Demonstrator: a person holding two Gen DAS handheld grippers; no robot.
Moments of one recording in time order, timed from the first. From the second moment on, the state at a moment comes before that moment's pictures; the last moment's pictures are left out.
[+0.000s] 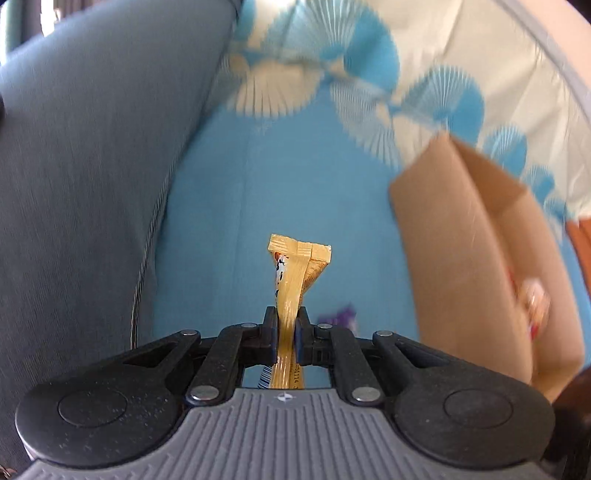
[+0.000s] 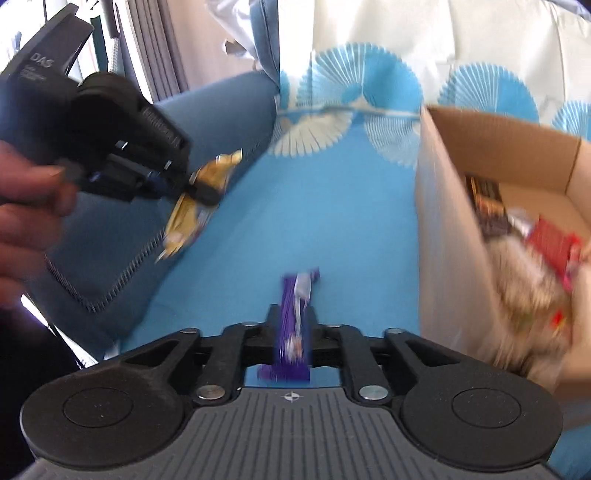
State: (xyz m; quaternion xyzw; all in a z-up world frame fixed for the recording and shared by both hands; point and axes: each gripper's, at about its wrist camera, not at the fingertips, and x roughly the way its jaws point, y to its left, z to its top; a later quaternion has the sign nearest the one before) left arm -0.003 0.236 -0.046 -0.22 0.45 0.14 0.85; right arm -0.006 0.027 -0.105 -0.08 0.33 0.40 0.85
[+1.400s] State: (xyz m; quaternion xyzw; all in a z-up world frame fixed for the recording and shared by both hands) left arm 0.030 0.233 -0.105 -0.21 0.54 0.13 0.80; right arm 0.005 0.056 -0.140 -0.15 0.35 0.36 0.85
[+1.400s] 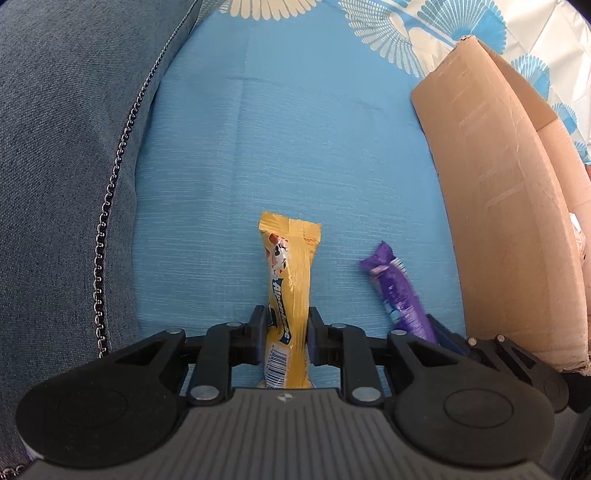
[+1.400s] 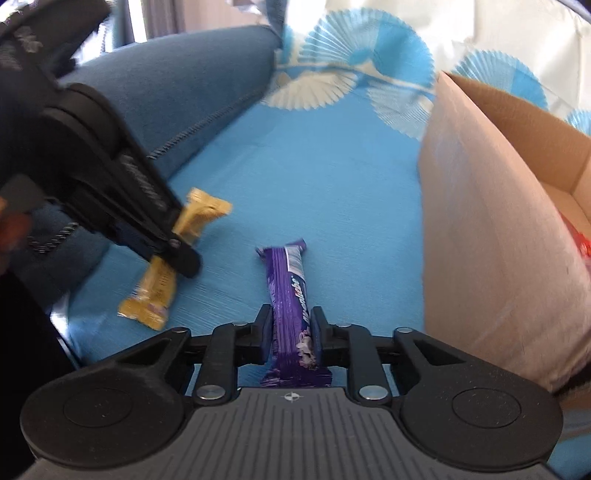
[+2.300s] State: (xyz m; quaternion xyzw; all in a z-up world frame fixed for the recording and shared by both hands) left arm 0.041 0.204 -0.108 -0.16 0.54 0.14 0.81; right arm 0.003 0.049 -0.138 -0.14 0.32 0.38 0.86
